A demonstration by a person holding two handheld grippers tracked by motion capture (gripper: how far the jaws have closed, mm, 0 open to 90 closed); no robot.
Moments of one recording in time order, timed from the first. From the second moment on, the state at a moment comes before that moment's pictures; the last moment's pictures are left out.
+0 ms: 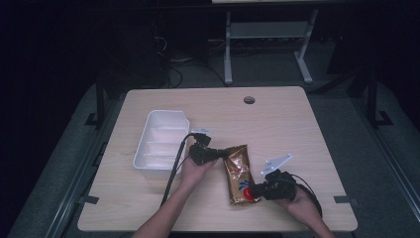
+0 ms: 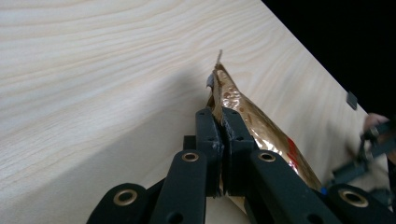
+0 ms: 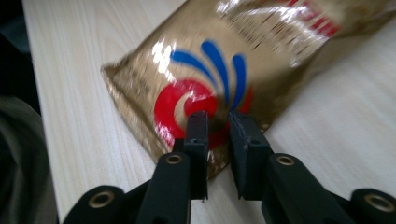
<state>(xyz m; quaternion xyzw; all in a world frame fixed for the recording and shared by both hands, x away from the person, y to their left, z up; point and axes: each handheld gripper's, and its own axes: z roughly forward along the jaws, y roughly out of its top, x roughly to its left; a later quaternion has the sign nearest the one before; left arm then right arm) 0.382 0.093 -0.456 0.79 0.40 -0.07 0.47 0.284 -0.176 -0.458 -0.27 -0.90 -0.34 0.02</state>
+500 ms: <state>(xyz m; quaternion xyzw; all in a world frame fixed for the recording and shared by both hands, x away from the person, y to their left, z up) 0.358 0.102 -0.417 0.79 0.34 -0.05 0.51 0.320 -0.200 -0.437 -0.34 -0.84 -0.43 0.05</state>
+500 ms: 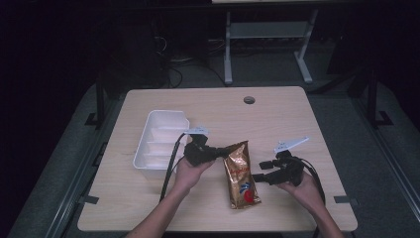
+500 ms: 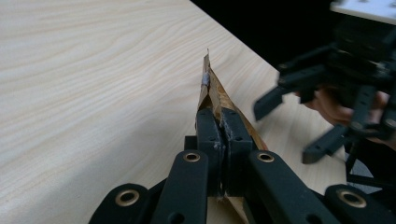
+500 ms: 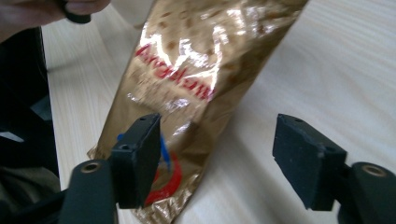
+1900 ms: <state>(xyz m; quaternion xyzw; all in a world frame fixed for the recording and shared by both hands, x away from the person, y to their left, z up) 0.347 0.117 -0.390 0.81 0.29 -0.02 0.51 0.360 -0.165 -0.418 -0.26 -0.83 -0.48 0.13</state>
